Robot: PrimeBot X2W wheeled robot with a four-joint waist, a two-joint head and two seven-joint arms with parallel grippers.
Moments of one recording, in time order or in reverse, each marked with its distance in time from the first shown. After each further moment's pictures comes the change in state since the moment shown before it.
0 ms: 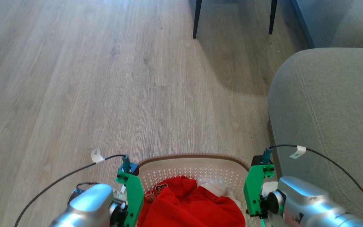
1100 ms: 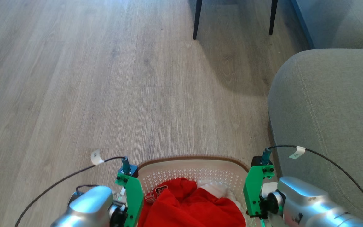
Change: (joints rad) left arm 0.011 0.001 0.000 0.002 -0.002 0.000 -0.001; right arm 0.000 0.004 0.004 0.005 0.000 0.000 0.005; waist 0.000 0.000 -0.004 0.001
